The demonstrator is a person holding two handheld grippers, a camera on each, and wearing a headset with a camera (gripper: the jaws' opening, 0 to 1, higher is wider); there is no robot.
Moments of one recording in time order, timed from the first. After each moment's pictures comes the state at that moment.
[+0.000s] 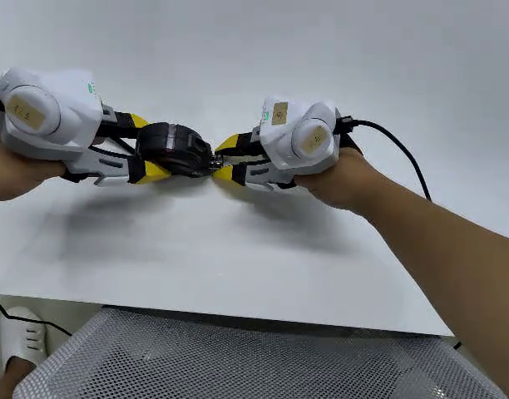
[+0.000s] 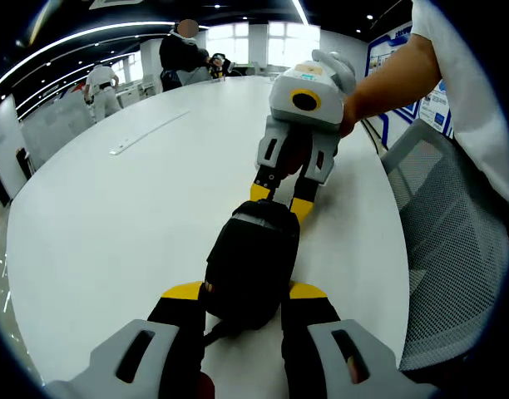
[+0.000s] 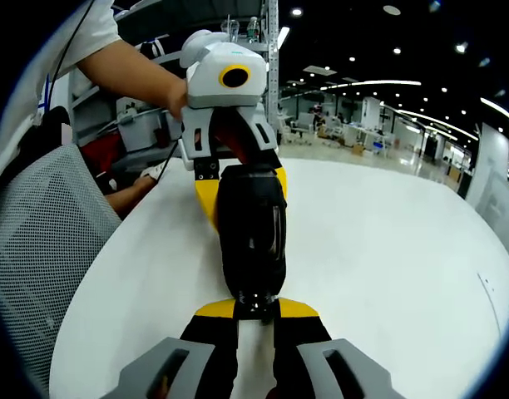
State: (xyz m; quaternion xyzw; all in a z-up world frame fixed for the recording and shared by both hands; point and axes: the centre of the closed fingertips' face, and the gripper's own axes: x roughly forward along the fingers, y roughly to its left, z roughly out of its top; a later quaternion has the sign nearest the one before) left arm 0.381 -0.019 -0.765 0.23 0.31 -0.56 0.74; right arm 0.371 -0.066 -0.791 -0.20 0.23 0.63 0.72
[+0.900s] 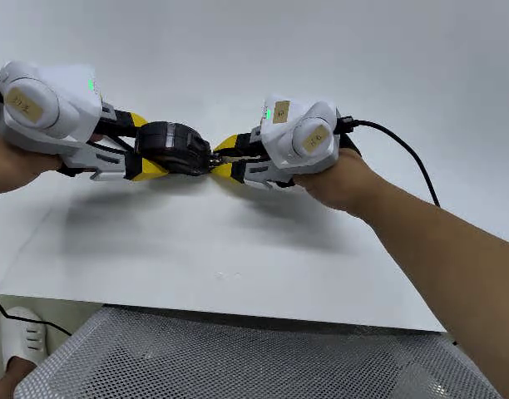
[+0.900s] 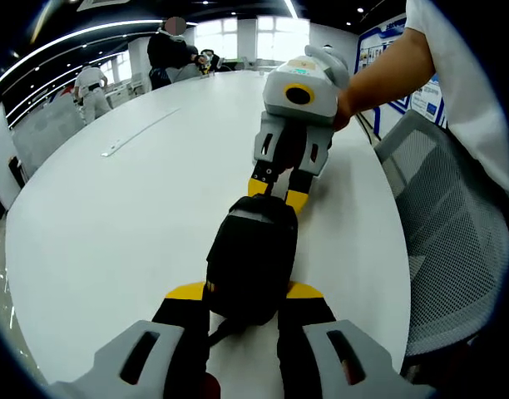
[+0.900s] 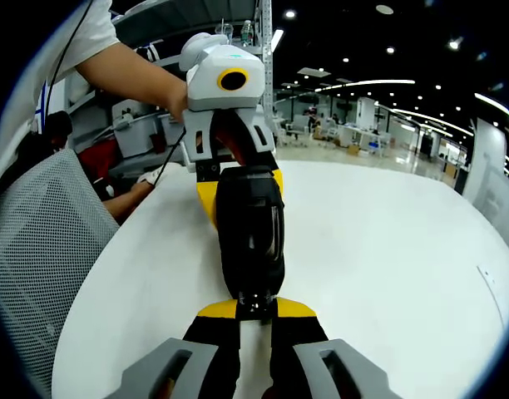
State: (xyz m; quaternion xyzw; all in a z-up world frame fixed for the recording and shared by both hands) left arm 0.380 -0.015 -0.769 0.26 0.31 -0.57 0.71; right arm 0.370 -0.067 -0.790 -0.19 0.23 0.61 0.73
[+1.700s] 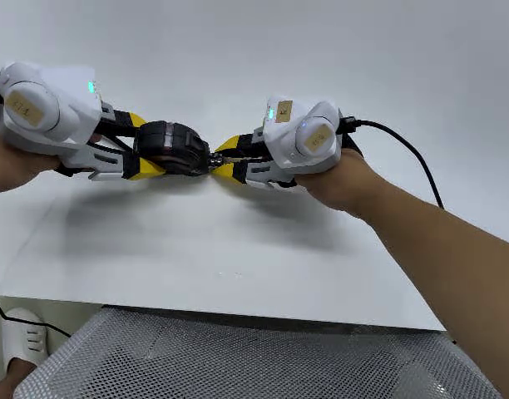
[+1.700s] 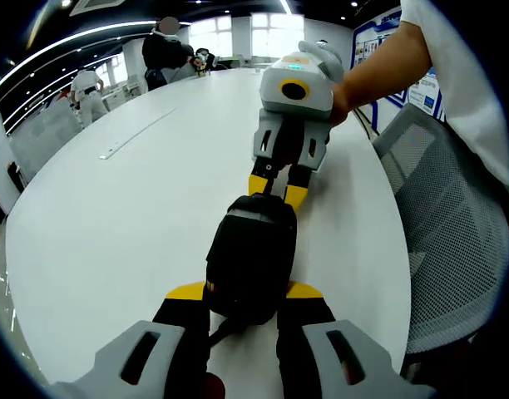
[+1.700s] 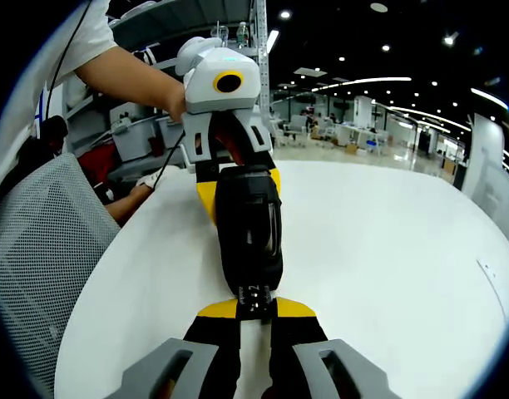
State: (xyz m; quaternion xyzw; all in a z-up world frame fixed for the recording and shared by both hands) left arm 0.389 -0.017 -0.768 0.26 0.31 -0.57 0.71; right arm 0.368 -0.073 -0.790 -0.18 0.23 0.61 0.73
